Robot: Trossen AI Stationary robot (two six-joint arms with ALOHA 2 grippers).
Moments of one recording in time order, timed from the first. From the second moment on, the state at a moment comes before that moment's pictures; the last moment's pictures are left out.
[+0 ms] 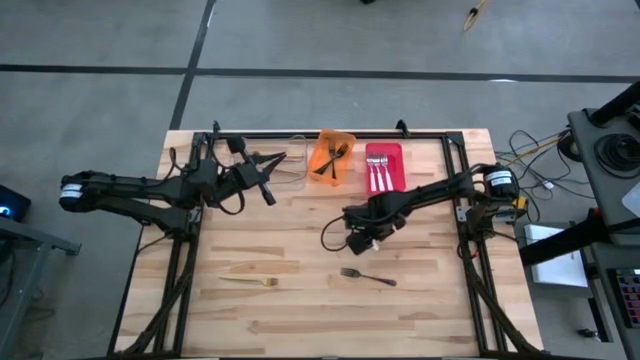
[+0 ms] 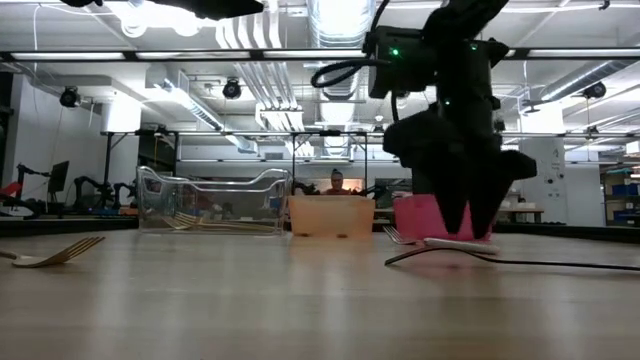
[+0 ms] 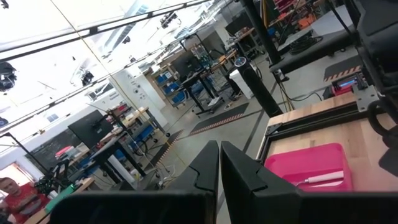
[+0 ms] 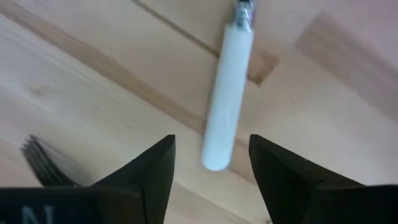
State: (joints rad) left arm 0.04 0.98 0.69 0.41 -0.49 0.64; right arm 0.03 1.79 1.12 -0.78 -0.17 1.04
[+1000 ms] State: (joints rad) left arm 0.04 0.95 0.69 0.36 -0.54 0.66; right arm -0.01 1.90 1.17 -0.74 0.05 1.03
